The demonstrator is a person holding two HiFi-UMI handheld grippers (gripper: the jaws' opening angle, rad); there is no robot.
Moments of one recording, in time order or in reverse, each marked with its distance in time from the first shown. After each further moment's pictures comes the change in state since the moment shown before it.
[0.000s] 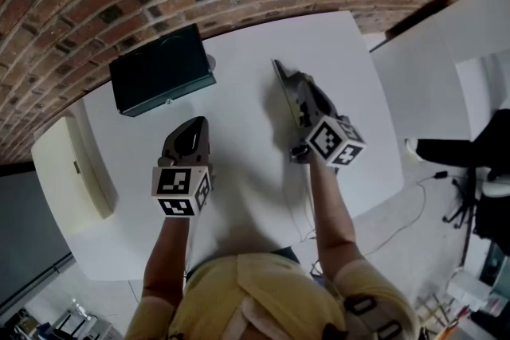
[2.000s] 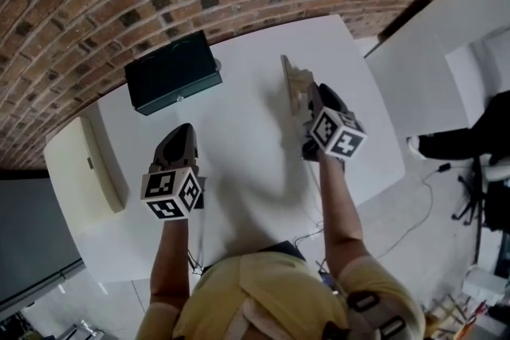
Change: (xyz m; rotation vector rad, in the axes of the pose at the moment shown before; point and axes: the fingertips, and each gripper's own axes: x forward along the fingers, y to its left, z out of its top) left arm -0.066 0.028 0.000 -0.094 -0.076 0.064; right arm -0.043 -0.020 0.005 -0.140 0.028 -0.213
